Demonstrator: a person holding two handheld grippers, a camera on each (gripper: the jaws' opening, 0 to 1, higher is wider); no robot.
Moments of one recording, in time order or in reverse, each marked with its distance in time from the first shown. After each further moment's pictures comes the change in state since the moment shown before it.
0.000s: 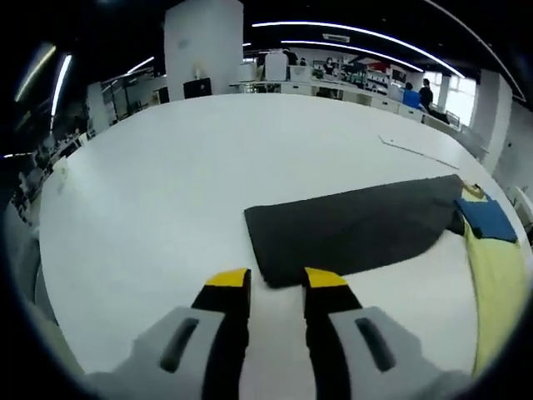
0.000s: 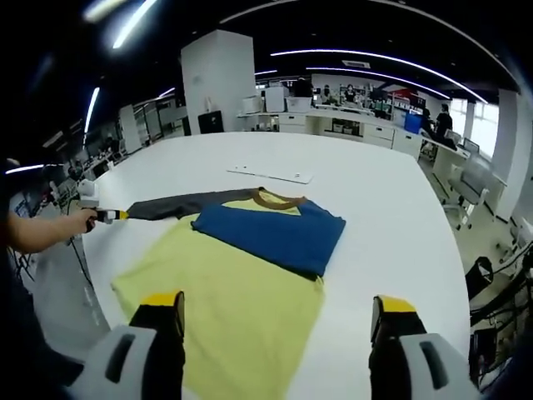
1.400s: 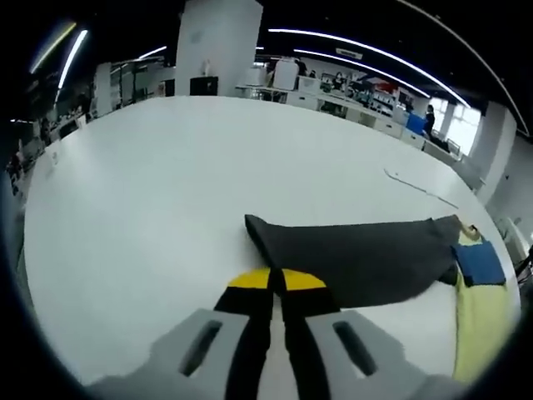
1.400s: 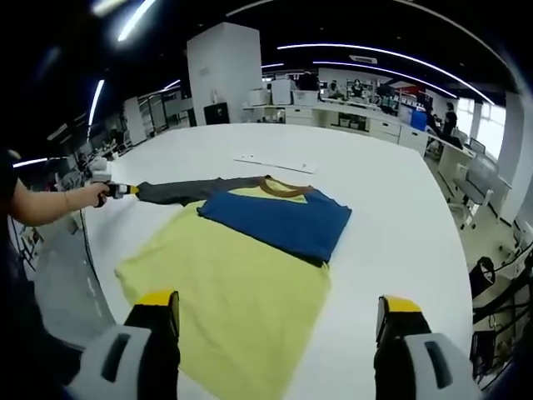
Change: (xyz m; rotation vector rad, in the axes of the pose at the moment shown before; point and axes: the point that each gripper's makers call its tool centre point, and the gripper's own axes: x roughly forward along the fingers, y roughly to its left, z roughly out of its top) left arm 0.018 -0.008 0.046 -0.112 -0.049 -0.049; right arm -0.002 0.007 -0.016 -0.022 0.036 0.033
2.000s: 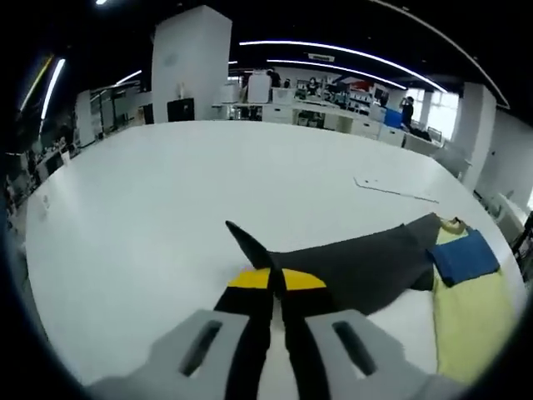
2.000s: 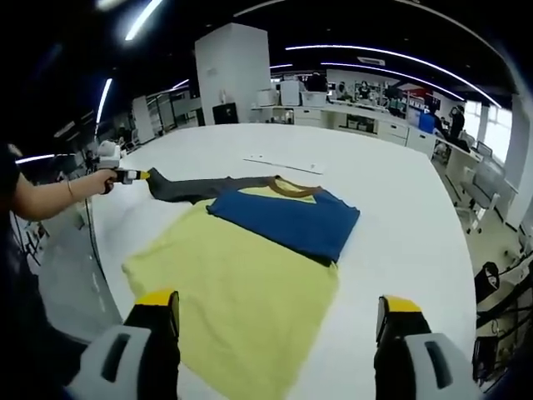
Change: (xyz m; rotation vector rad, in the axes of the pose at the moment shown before) left arm -0.011 -0.045 0.033 0.133 -0.068 -0.068; right arm -0.003 0.008 -0.003 -0.022 -0.001 0.039
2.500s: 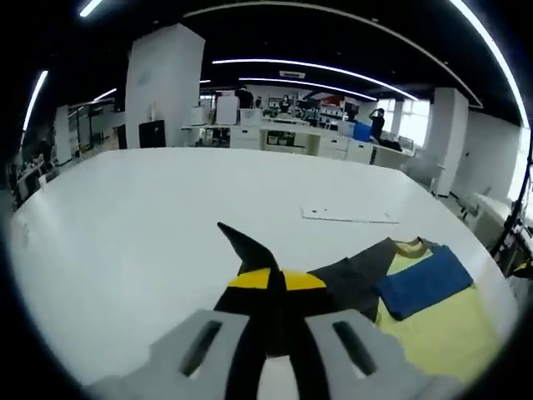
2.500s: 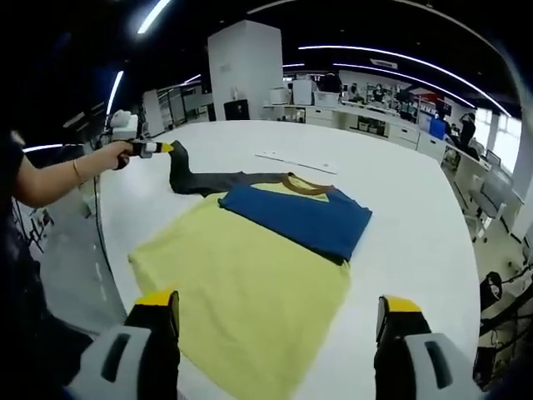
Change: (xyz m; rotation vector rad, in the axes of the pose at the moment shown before) left arm -0.003 -0.090 0.053 0.031 -0.106 -0.160; right arm 0.003 0.010 -0.007 -0.048 0.003 0.038
